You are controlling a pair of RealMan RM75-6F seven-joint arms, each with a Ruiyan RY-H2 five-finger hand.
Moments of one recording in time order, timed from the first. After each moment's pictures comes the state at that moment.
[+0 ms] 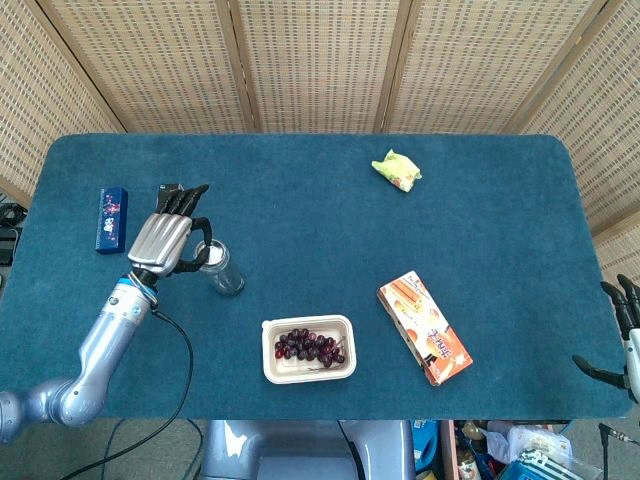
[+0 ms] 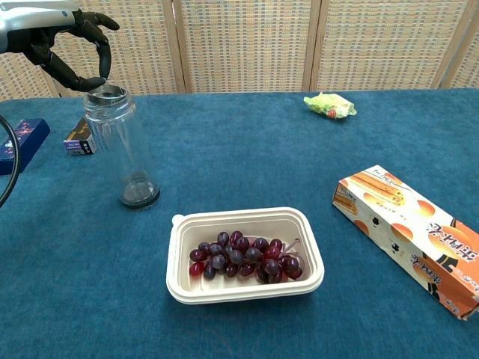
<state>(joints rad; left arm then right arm) -0.76 -1.21 -0.28 -1.82 0.87 1.04 0.42 0.03 -0.96 0.10 -1.71 -1.42 1.49 0.12</state>
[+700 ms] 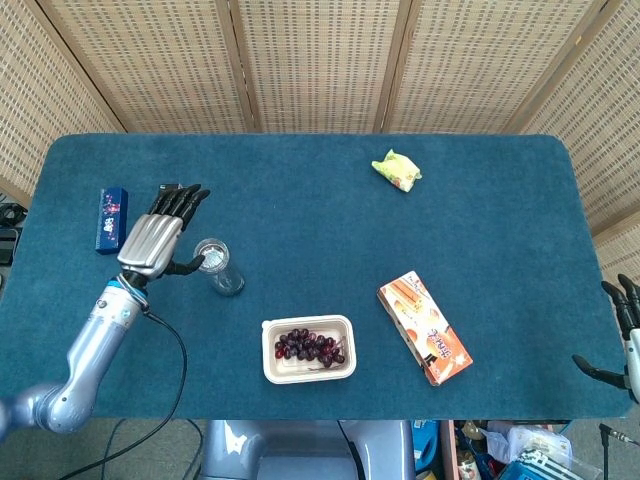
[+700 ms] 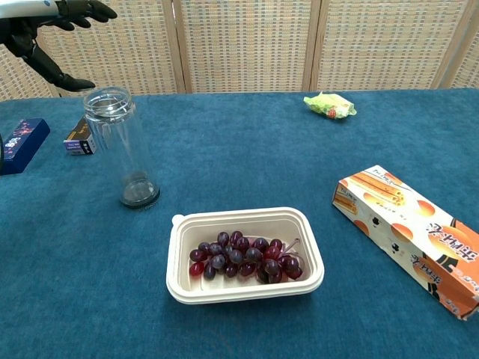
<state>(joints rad) -0.74 -1.16 -0.26 -1.86 0.90 1.06 0.36 0.03 -0.96 0.10 -1.72 -1.43 1.50 0.12</state>
